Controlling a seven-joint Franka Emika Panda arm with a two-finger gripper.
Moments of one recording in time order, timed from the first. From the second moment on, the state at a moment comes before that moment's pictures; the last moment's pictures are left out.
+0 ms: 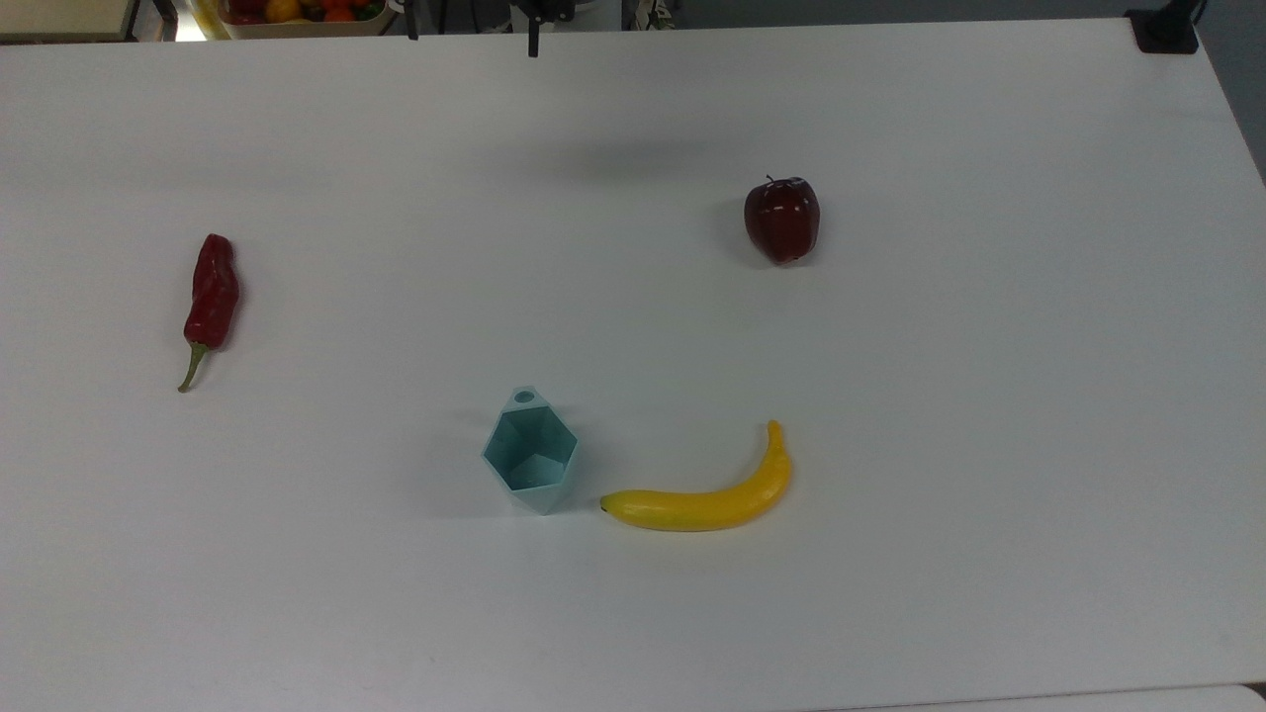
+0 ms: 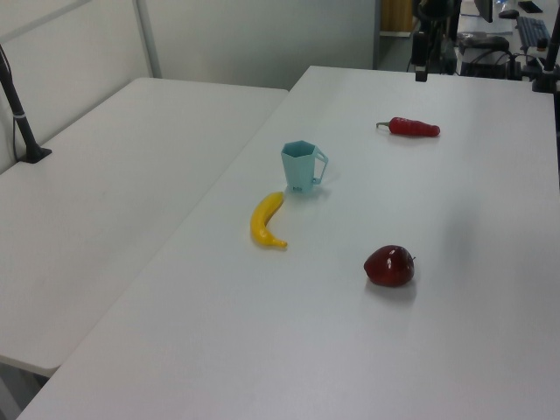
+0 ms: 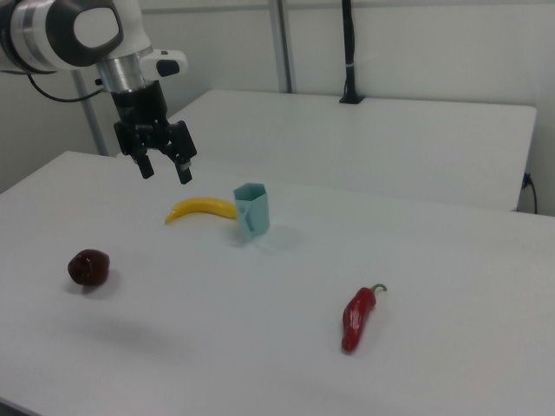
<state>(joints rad) 0.12 0.02 -0.06 -1.63 -0.11 1.64 0.08</state>
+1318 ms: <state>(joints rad) 0.08 0.10 -0.07 -1.63 0.02 1.87 -0.06</state>
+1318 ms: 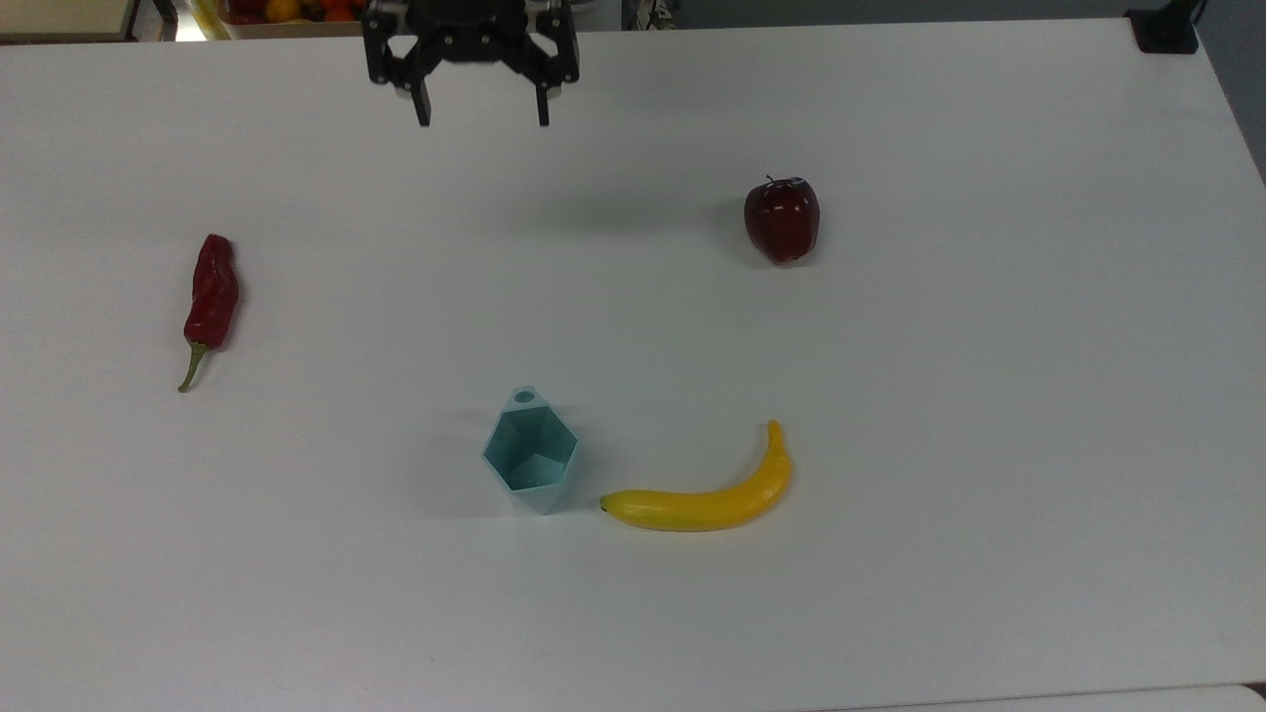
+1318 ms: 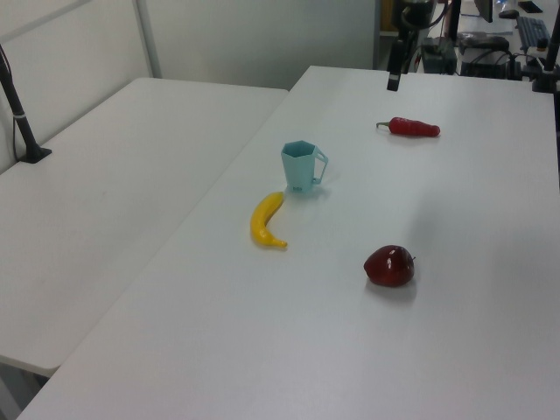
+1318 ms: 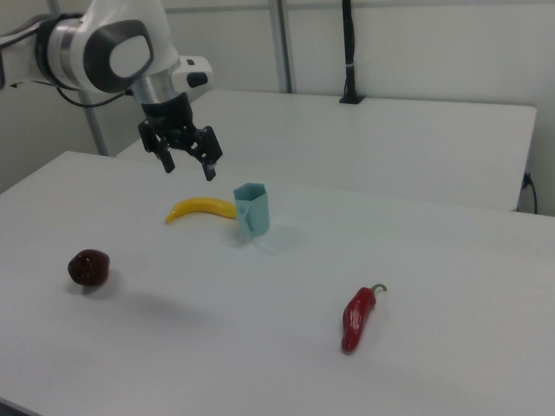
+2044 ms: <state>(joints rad) 0.09 0.34 -0.07 -1.62 0.01 2.22 -0.07</state>
